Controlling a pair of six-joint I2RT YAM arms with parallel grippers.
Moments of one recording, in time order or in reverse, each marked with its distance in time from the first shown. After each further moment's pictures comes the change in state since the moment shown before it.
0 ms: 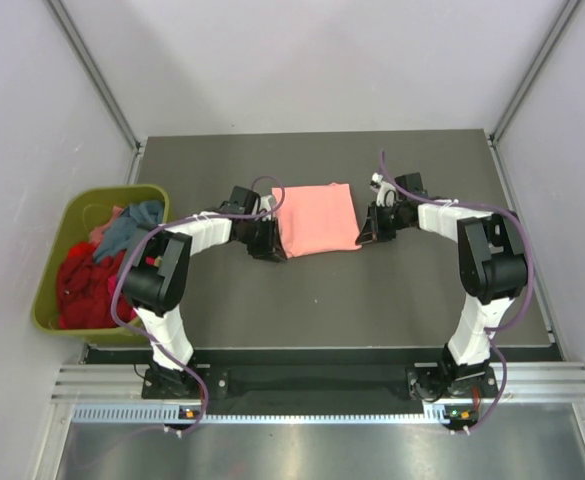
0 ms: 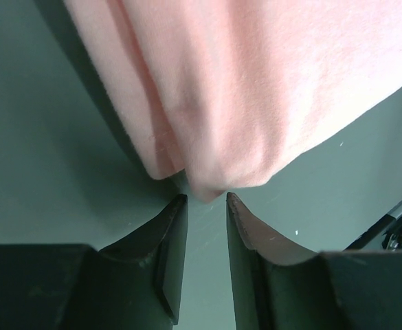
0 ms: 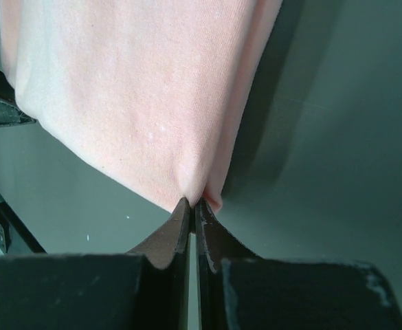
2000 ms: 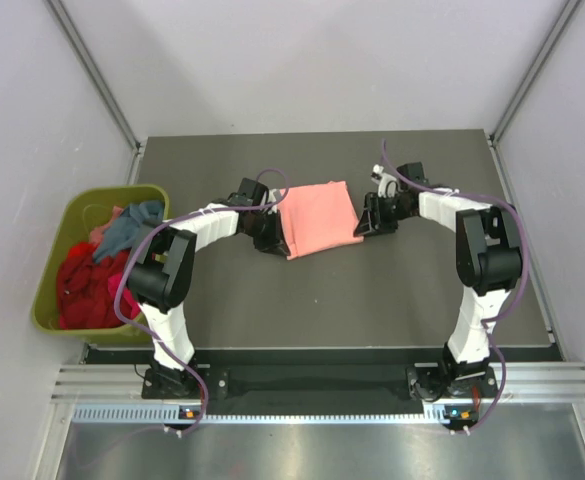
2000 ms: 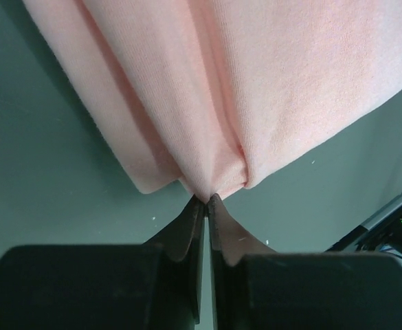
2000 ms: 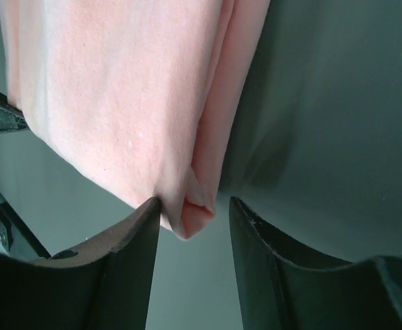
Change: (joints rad) left arm -0.034 0.040 0.114 -0.078 -0.029 -0.097; right arm -0.025 0.074 0.151 -0.122 -0.015 -0.053
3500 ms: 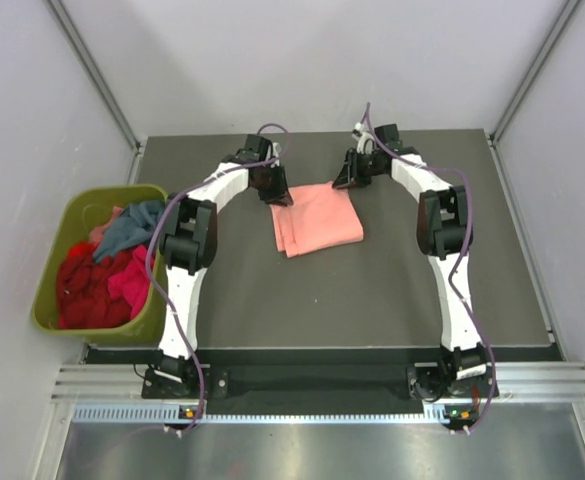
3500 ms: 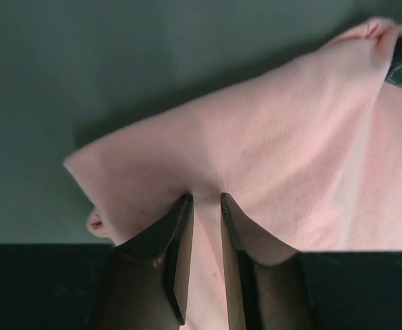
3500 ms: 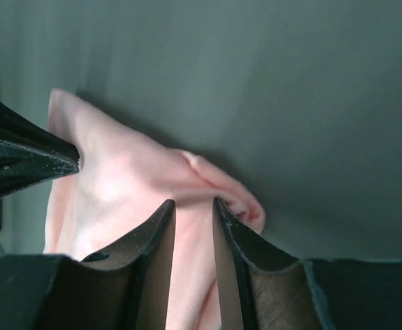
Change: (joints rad) left arm 0.085 0.449 0.703 -0.163 -0.098 0.043; right arm 0.024 0.583 0.862 -0.087 -0.068 0.132
